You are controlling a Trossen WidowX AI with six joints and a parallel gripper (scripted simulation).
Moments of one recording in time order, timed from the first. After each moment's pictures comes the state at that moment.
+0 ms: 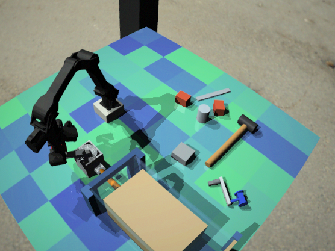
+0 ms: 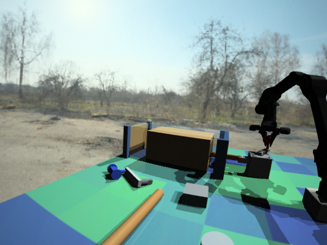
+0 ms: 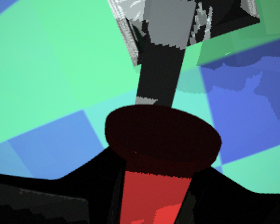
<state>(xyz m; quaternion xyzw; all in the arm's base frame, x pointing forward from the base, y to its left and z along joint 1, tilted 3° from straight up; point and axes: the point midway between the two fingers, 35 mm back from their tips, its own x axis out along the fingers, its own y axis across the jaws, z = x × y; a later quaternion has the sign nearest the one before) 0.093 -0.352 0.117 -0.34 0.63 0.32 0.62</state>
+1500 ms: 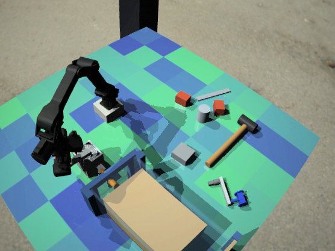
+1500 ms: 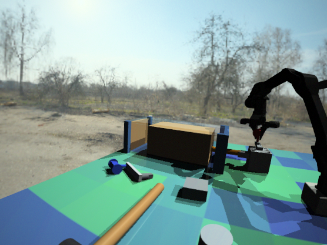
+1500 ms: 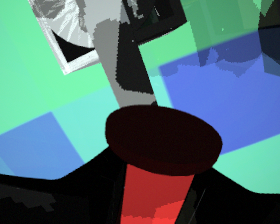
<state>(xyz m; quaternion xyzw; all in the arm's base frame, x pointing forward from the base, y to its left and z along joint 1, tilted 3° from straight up) 0.140 -0.369 0.121 -0.34 0.63 0.31 0.62</state>
